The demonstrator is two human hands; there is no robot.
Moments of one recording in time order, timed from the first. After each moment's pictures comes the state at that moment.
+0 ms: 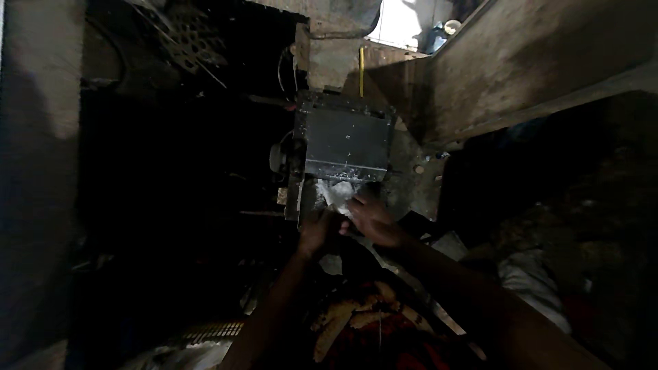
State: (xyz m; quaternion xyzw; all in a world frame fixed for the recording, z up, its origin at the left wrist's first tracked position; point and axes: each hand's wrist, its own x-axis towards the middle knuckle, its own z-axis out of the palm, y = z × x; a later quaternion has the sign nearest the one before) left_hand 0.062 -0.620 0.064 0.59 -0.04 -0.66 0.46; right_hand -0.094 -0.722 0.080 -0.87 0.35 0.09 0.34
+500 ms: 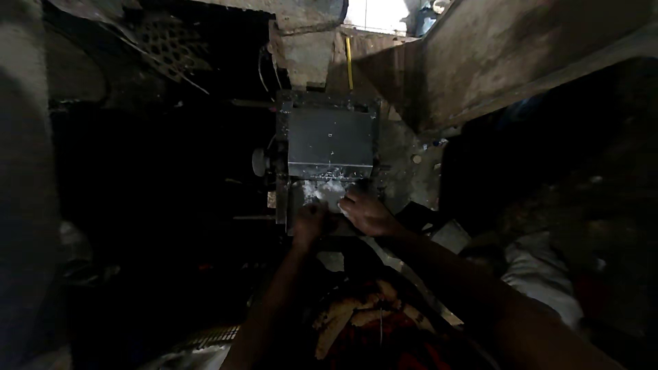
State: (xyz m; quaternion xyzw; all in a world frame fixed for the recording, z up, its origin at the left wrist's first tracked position) left_hand 0.053 -0.649 0.065 0.74 -0.08 -0.60 0.29; right_hand -0.114 -0.739 0.068 -0.88 0.31 0.12 0.34
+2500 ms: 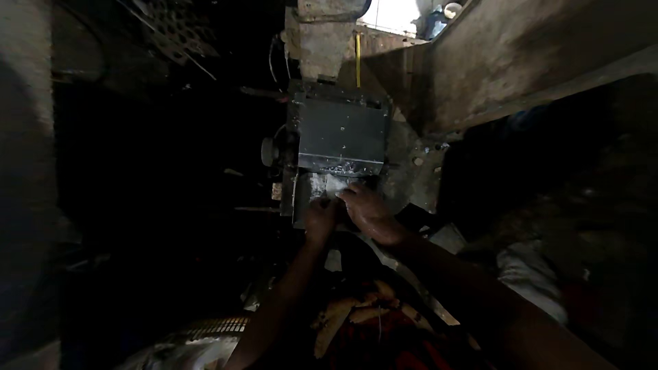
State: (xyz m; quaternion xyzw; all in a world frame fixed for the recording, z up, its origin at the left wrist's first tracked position) left_hand 0.040 -0.644 0.055 0.77 -0.11 -0.56 0.30; right_hand -0.077 -0.724 0.083 -0.86 0.39 0.14 0.29
